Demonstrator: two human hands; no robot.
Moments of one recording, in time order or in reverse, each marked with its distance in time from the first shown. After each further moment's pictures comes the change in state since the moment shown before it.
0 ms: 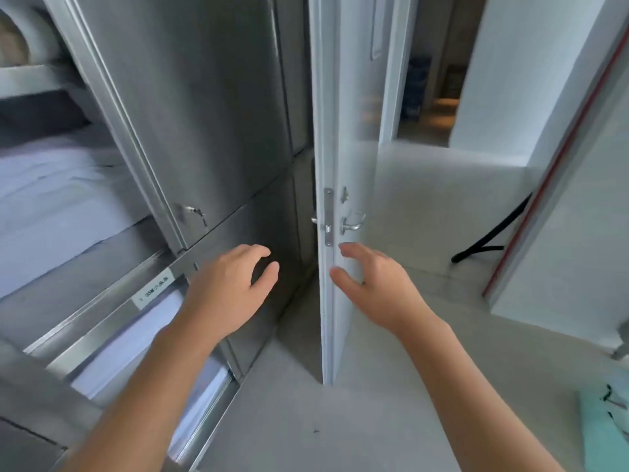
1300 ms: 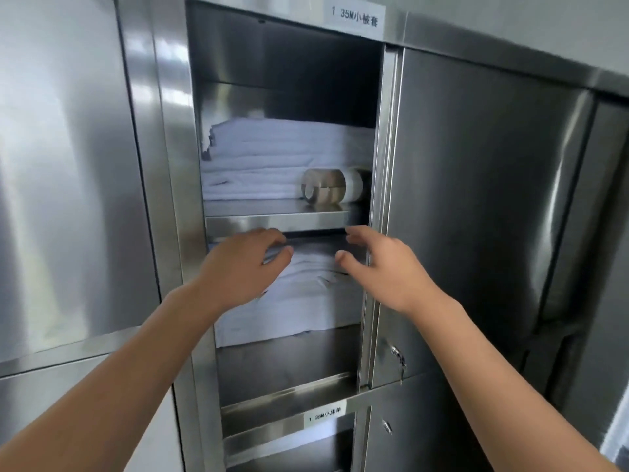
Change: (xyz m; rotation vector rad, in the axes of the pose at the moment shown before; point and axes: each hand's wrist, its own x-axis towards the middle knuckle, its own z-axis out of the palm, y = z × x) left_hand 0.054 -0.173 -0.252 0.323 0.420 -0.480; right_hand 0.263 -0.315 0.054 0.261 -0.136 -0.870
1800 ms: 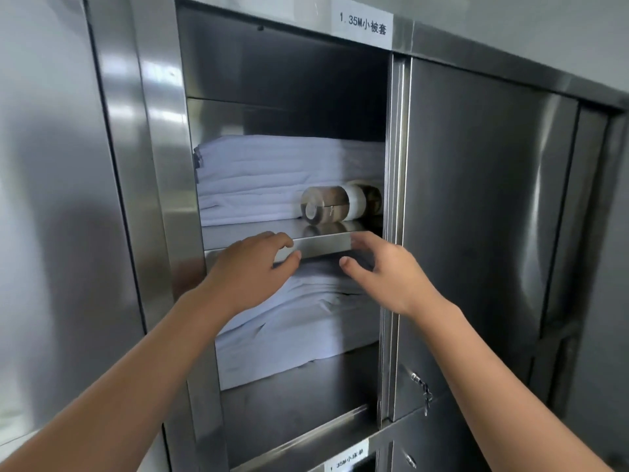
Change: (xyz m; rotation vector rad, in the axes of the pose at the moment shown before) left_hand 0.078 -0.049 0.008 0.063 -0.014 0.122; right_hand 0.064 0.007 0.038 -0.013 0.086 0.086
